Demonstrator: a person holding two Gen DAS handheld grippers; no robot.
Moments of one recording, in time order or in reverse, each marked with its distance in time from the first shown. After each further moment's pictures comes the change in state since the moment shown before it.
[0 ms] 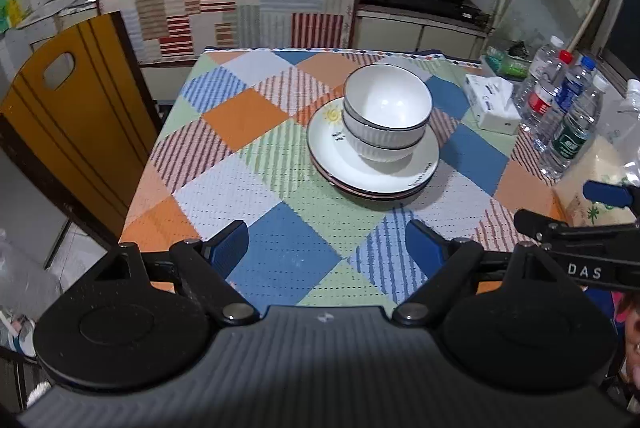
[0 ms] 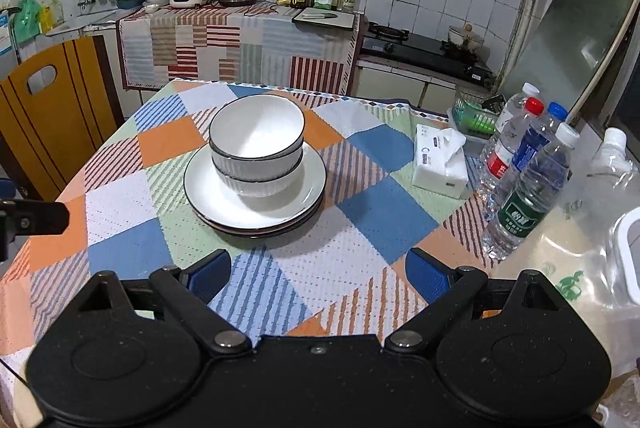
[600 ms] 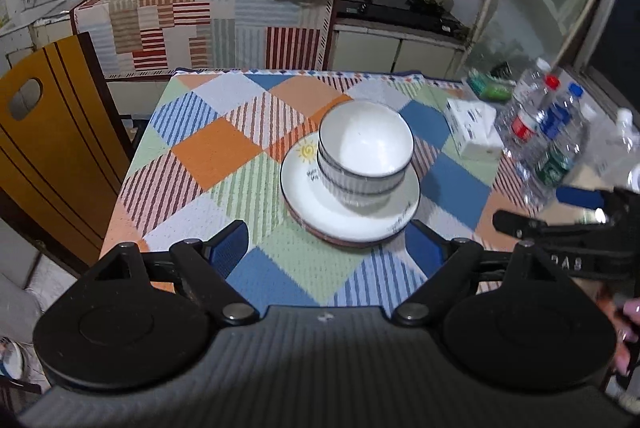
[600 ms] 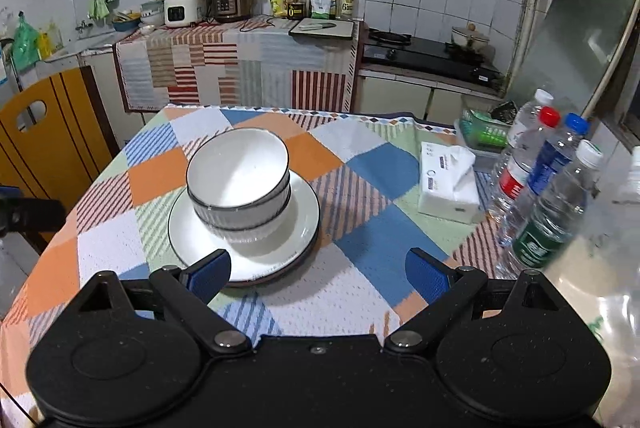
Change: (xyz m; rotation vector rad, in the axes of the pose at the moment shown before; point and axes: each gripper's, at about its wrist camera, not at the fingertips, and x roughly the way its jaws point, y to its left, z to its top) left arm 0.022 -0.004 0.045 0.023 -0.013 -0.084; right arm 0.038 -0.028 0.037 0.049 -0.022 0.042
